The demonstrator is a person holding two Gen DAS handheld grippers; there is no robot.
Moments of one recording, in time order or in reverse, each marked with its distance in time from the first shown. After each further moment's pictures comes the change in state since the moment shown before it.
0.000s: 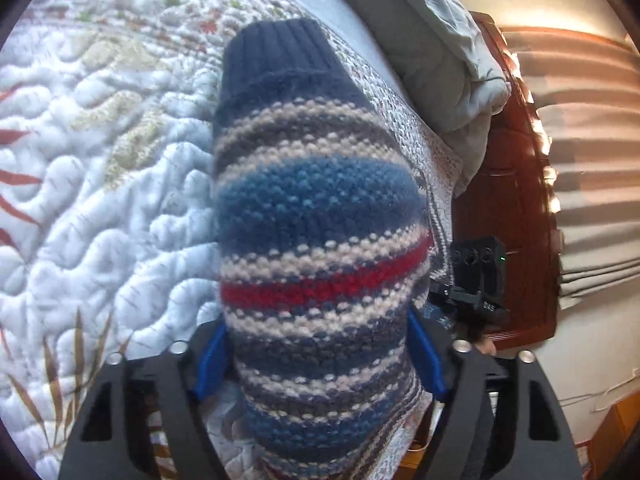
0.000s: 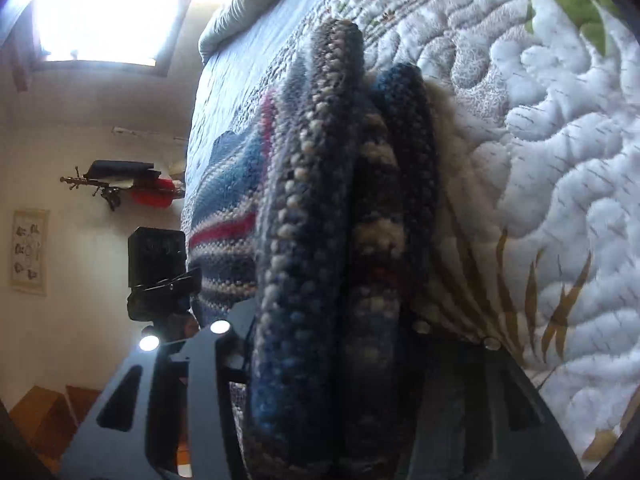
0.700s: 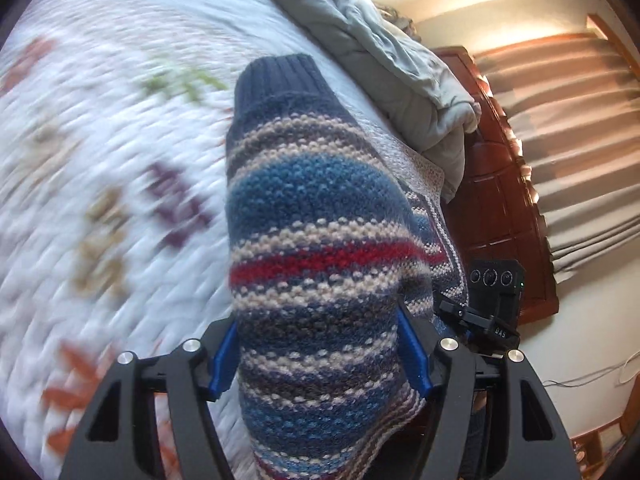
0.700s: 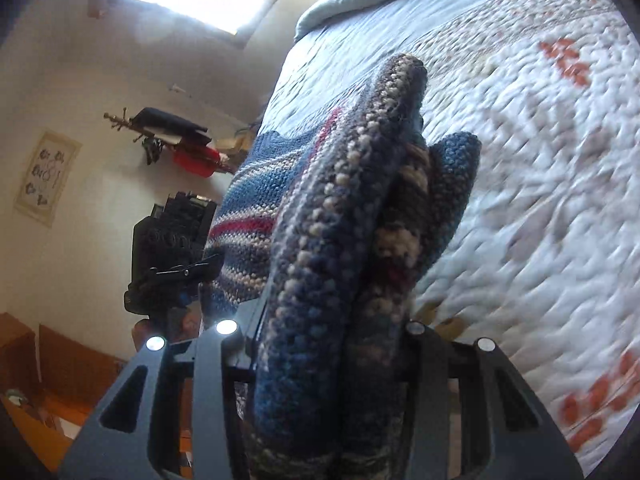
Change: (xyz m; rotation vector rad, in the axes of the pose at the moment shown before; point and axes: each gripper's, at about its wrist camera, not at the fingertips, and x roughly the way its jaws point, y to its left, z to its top) left arm -0.265 0.020 -0.206 0.030 -0.185 0.082; right arm 0.085 0.210 -0.218 -0.260 -0.067 0.096
